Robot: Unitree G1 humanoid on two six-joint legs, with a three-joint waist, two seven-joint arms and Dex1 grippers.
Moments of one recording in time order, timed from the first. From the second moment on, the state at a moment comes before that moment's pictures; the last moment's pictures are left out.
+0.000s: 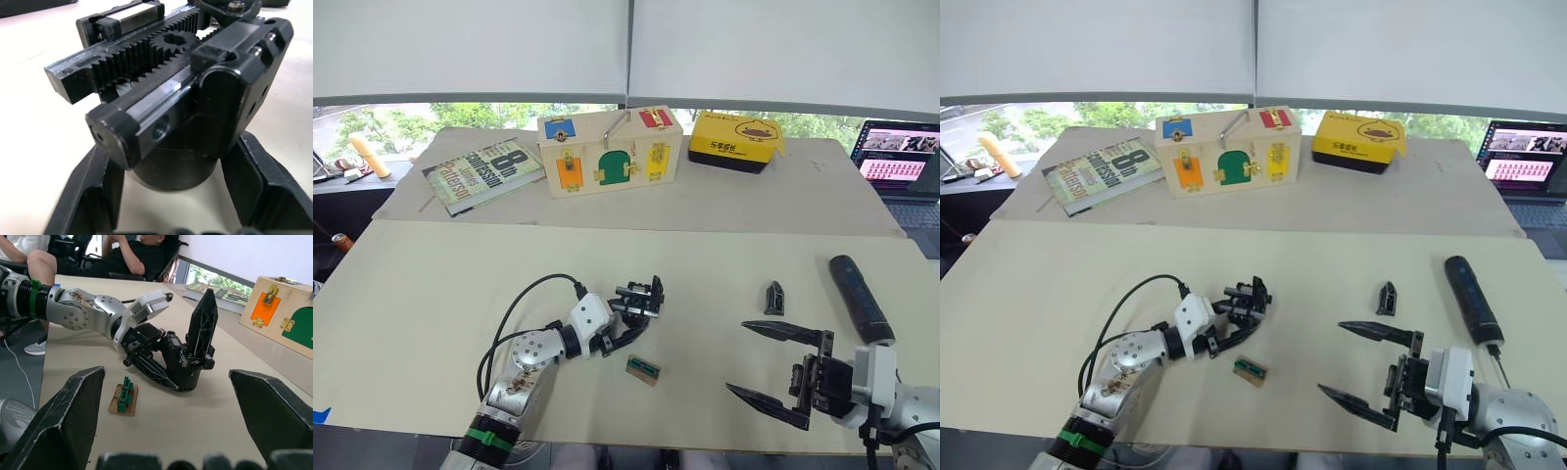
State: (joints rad) left arm -0.15 0.32 -0.25 0.04 -0.12 -0.04 -0.78; right arm 0.40 -0.64 -0.28 -0.50 0.60 -0.14 1.15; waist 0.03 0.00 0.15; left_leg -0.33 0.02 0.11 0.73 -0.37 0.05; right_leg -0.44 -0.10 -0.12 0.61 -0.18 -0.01
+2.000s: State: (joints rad) left arm -0.16 0.28 -0.16 -0.05 -0.10 0.17 -0.77; right arm 0.46 -0.62 -0.28 -0.55 0.56 -0.18 1.07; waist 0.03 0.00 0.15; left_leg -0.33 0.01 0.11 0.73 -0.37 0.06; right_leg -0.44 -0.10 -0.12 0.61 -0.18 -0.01
